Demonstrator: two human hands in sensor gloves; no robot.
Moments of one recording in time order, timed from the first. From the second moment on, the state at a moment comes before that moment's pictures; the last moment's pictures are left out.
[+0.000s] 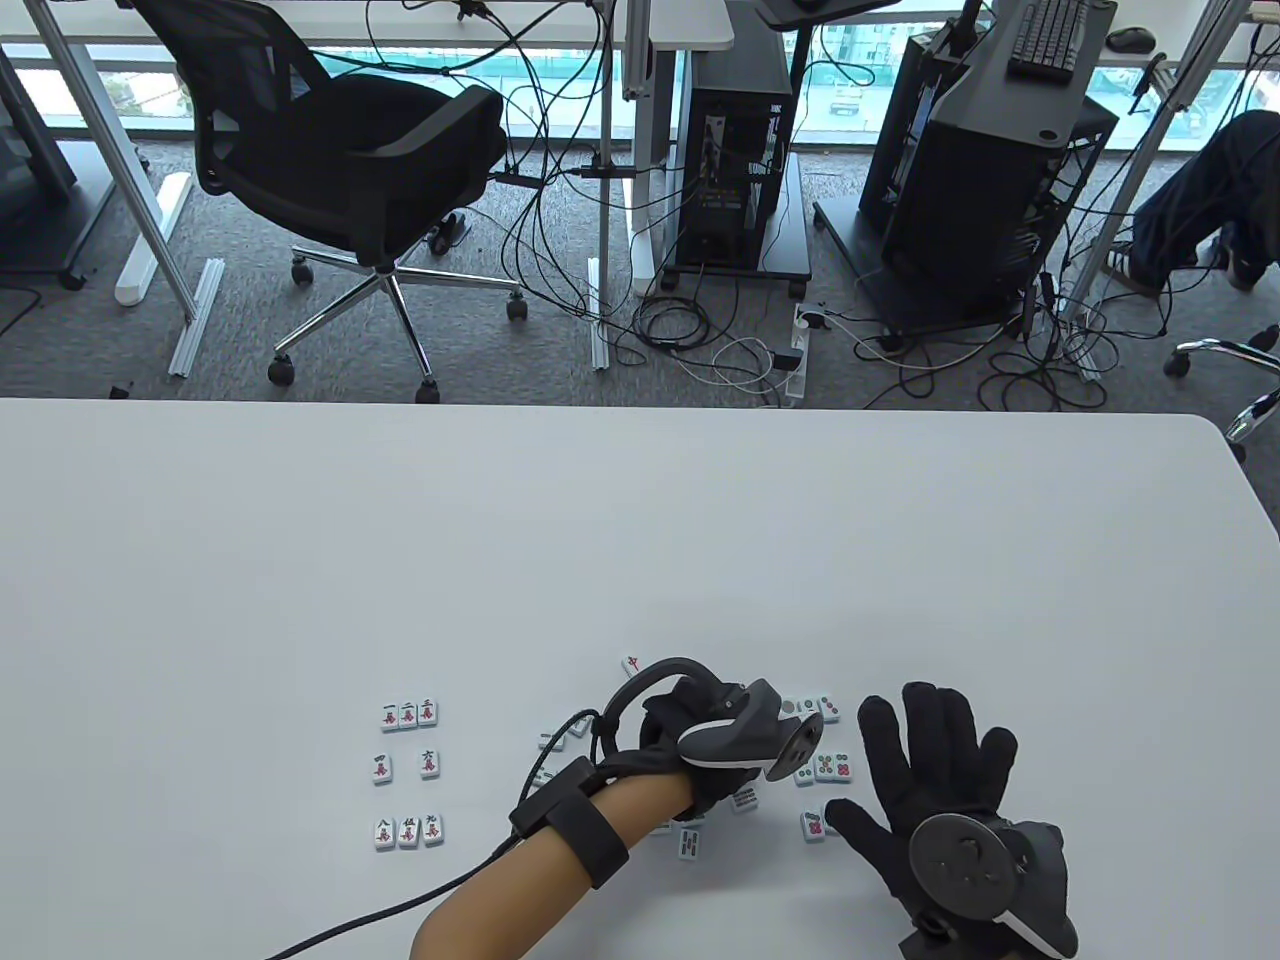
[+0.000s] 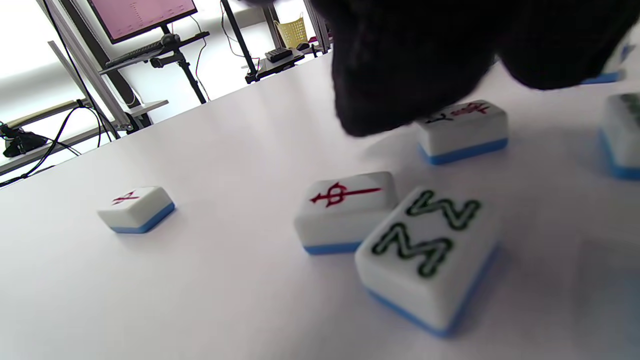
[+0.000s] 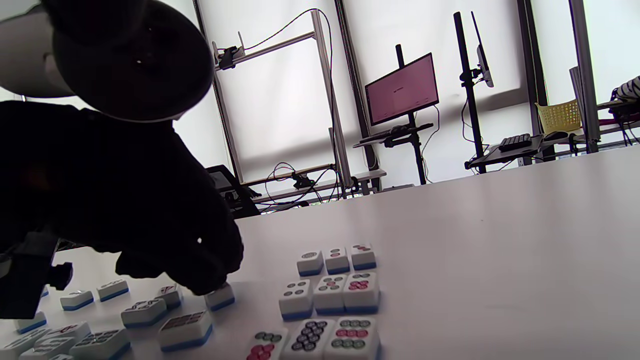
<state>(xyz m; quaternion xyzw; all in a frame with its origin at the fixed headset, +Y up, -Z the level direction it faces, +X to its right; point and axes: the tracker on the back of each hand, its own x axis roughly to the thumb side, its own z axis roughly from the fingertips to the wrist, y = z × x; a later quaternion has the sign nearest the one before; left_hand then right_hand) 0.067 -0.751 -0.326 -0.07 -0.29 -0.19 0.94 0.239 -0.705 -0.216 0.15 -0.09 0.97 0.15</state>
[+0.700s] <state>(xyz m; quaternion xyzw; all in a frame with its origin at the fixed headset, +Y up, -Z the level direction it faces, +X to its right) 0.065 -0.761 -0.332 -0.11 -0.27 -0.17 0.94 0.238 -0.705 -0.216 0.15 -0.09 0.97 0.15</state>
